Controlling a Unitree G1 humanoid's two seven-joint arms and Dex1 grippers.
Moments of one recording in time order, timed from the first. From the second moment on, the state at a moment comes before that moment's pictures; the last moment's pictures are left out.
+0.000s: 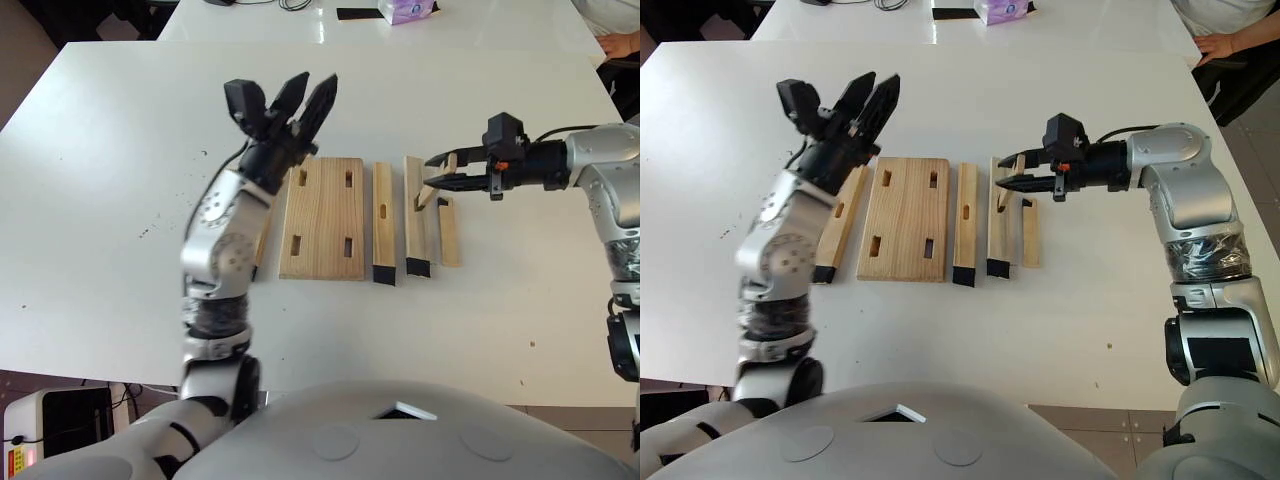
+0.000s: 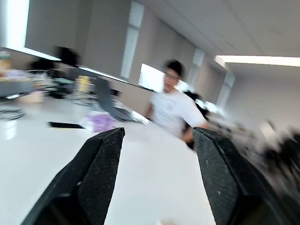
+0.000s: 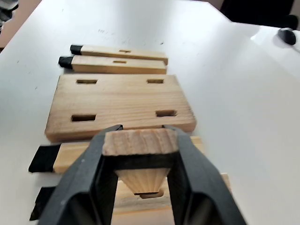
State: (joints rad) left arm -0.32 -0.08 0.05 -0.20 -0.57 0.33 -0.20; right arm -0.51 -0.77 0.16 0.16 0.34 0.24 1.35
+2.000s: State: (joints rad) left arm -0.45 -0.19 -0.10 0.06 -0.35 0.14 0.00; right arm -0.59 -0.66 0.21 0.42 0.27 0.14 1.42
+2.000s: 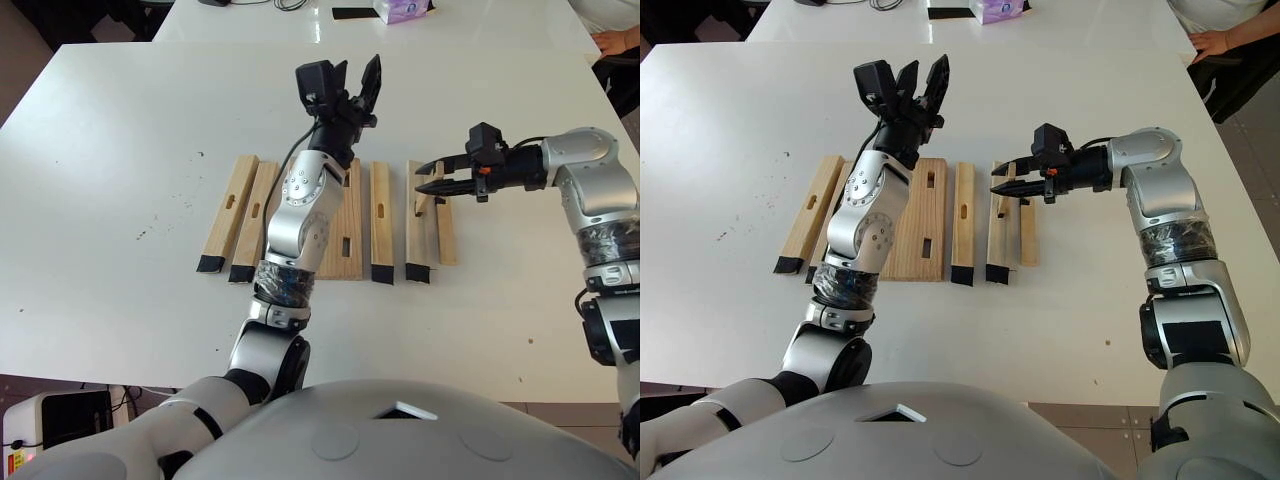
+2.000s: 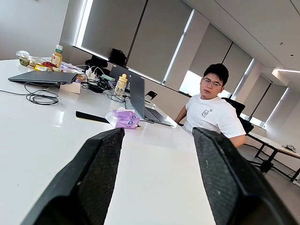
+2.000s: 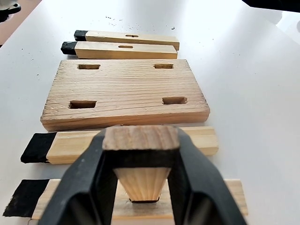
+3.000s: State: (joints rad) left arm -0.40 -0.16 -0.03 -0.01 -0.37 0.16 0.00; right arm -0.27 -0.74 -0.09 -0.14 0.47 0.44 1.16
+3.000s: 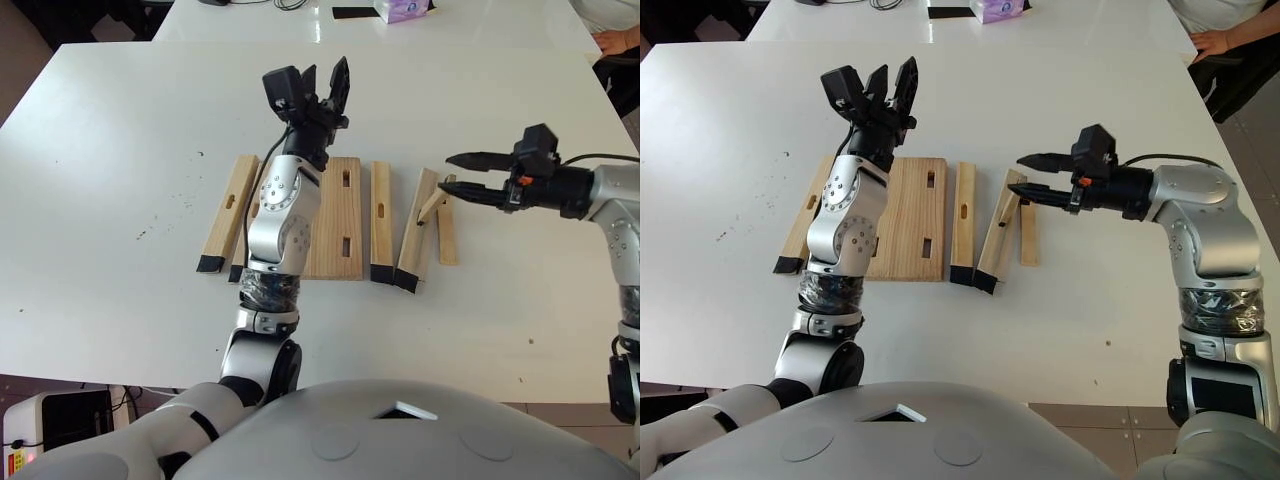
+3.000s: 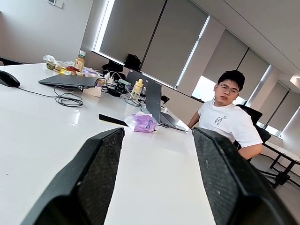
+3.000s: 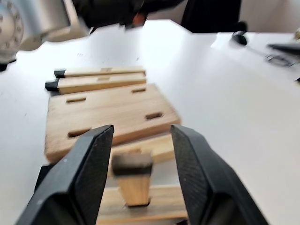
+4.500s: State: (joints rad) left arm -0.42 -0.17 -0.02 0.09 -0.38 0.11 0.00; right arm -0.31 -0.47 -0.09 -0.31 0.70 0.52 0.76
